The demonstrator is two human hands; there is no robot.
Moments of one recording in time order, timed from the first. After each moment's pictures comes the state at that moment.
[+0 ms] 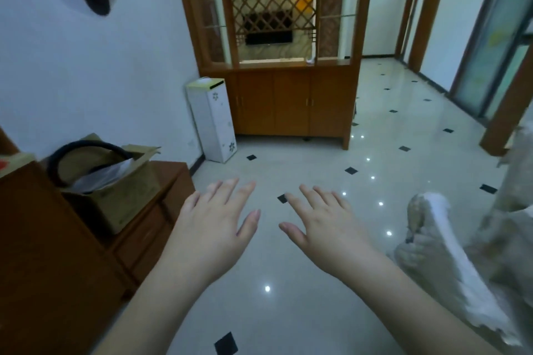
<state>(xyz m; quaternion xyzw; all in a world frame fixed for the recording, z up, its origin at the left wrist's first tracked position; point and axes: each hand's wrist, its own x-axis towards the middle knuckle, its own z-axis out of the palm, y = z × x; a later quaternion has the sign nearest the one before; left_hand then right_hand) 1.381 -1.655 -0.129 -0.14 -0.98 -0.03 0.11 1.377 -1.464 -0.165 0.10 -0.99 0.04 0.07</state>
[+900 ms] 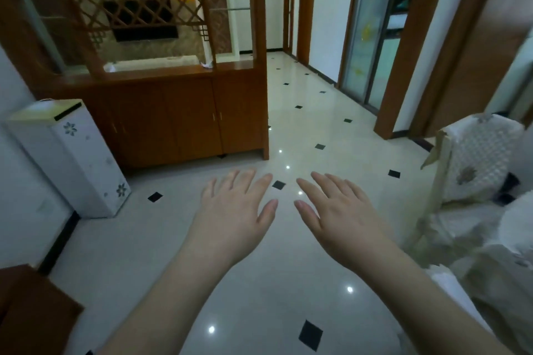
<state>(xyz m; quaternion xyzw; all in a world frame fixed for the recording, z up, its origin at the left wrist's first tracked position) 0.866 -1.449 -0.151 -0.36 -0.93 -0.05 0.07 0.962 -1.292 -0.165 -0.14 -0.98 0.05 0.11</state>
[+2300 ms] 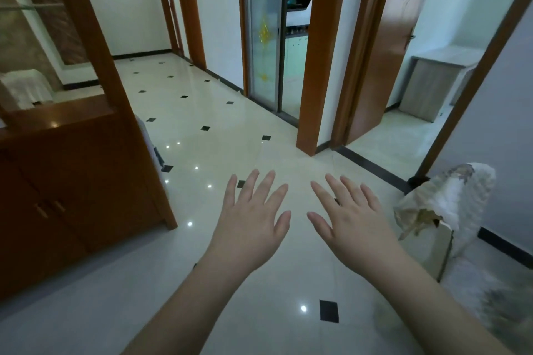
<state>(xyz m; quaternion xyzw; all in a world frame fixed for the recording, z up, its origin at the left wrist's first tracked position) 0.361 -0.834 -0.190 -0.58 -0.81 -0.04 0.06 0.511 -0.729 -0.199 -0.37 -0.93 -0.06 0.06</state>
